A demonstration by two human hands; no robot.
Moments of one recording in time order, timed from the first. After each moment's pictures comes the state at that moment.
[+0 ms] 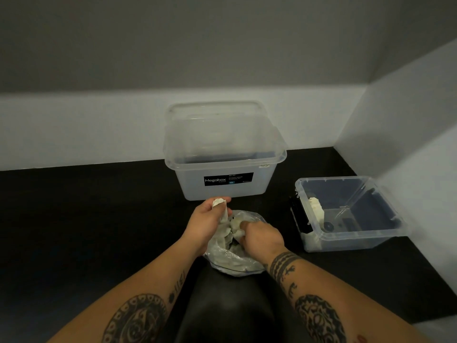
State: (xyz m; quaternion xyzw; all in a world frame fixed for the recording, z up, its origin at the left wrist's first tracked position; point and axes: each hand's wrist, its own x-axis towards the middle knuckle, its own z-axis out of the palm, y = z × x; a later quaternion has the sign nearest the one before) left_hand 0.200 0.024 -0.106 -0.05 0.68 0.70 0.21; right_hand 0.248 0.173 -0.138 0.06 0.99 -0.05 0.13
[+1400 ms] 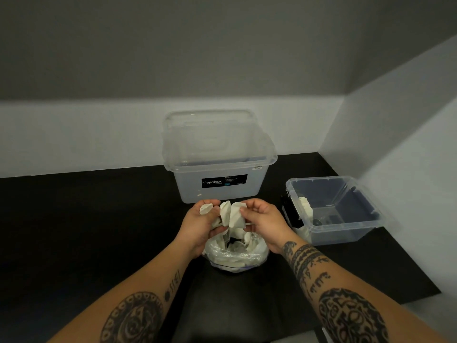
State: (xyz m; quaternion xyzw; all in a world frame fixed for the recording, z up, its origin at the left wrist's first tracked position) left_hand 0.213 0.007 -0.102 -0.06 0.58 0.78 0.23; right_hand 0.267 0.177 -0.086 0.16 0.68 -0.71 0.01
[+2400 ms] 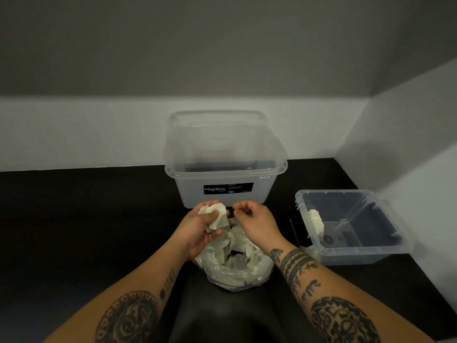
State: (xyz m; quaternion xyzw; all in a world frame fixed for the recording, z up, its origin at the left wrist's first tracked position) left_hand 0.179 0.010 -0.103 -0.10 0.52 0.79 0.30; right_hand 0.218 0.178 -0.098 0.15 0.81 -0.57 -0.02
